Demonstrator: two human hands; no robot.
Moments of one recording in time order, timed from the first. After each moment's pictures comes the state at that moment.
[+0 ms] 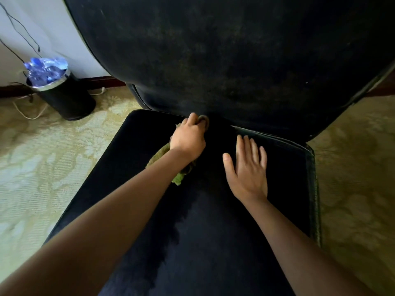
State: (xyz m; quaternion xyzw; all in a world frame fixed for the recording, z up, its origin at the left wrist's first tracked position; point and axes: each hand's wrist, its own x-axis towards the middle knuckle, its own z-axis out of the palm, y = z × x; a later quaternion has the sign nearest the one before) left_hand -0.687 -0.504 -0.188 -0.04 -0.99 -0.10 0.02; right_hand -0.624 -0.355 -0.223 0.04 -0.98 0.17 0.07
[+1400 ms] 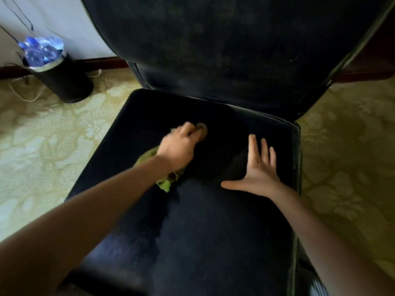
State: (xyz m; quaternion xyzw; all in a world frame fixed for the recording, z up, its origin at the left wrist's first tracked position) left_hand -0.598 -0.518 -0.184 -0.13 -0.99 -0.07 -0.03; right_hand -0.565 -0.303 -0.185 0.09 -0.96 0.19 -0.20
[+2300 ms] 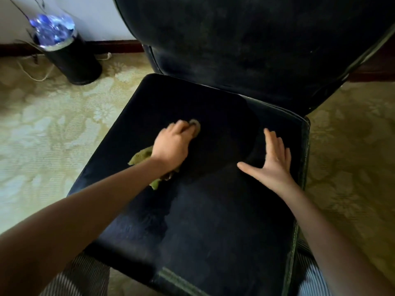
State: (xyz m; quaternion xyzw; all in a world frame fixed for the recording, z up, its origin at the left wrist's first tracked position) left_hand -0.557 -0.547 -0.190 -0.09 -0.99 -0.09 0.04; right_hand -0.547 -0.300 -0.179 0.02 -0.94 0.31 -0.13
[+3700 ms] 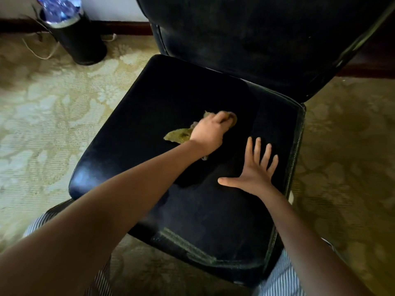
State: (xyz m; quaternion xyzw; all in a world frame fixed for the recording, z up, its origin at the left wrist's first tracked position) left_hand -0.549 -0.468 -0.186 -0.14 -0.98 -0.11 -0.03; right_hand -0.491 -0.318 -0.180 0.05 -0.95 0.09 -0.28
